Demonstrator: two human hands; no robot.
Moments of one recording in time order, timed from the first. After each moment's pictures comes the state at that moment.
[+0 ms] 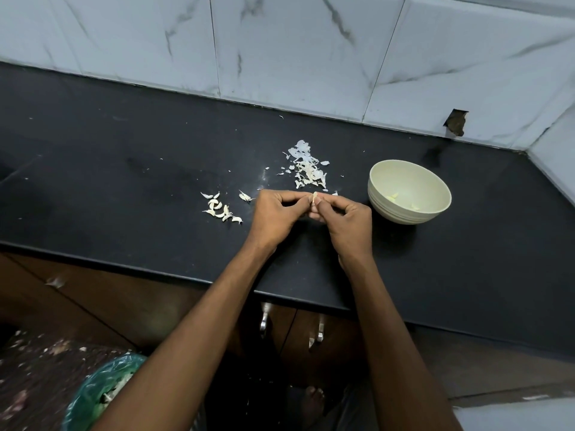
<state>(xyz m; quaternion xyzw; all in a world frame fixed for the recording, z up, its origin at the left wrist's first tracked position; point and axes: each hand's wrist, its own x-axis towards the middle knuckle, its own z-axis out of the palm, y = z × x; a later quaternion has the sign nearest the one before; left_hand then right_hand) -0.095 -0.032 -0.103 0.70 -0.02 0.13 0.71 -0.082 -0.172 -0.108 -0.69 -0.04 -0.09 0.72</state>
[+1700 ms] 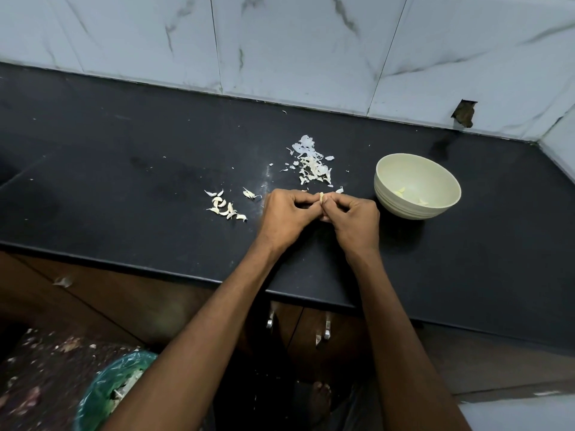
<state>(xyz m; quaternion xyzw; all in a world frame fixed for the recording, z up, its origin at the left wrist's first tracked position) -0.099 -0.034 -0.099 0.79 -0.02 0.14 0.60 -0.083 -0.178 -0.109 -0.78 -0.06 -0.11 0.61</state>
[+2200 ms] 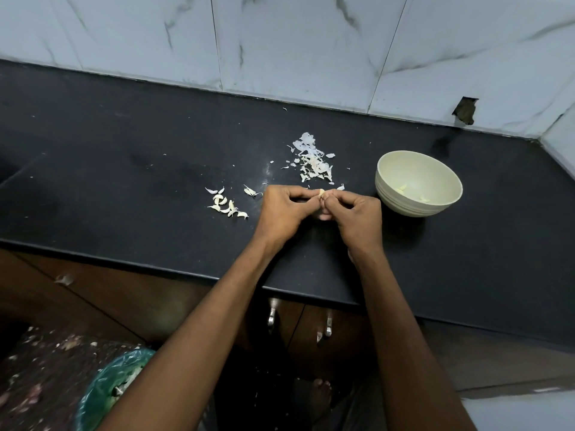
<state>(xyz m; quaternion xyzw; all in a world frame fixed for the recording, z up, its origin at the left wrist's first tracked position) -0.096 -0.031 -0.102 0.72 0.00 0.10 0.69 -0.085 -0.177 -0.106 -0.73 -0.07 -0.08 0.68</state>
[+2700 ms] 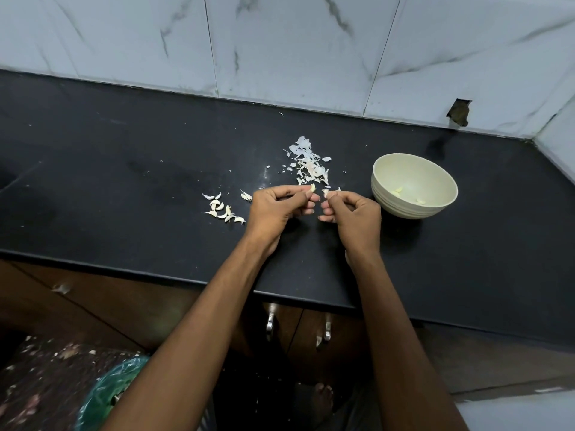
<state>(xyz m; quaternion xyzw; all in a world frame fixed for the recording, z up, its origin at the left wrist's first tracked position) -0.092 -0.026 -0.103 0.58 0.02 0.05 0.81 -0.076 -0.175 -0.112 -0.70 0.02 -0.11 0.71</state>
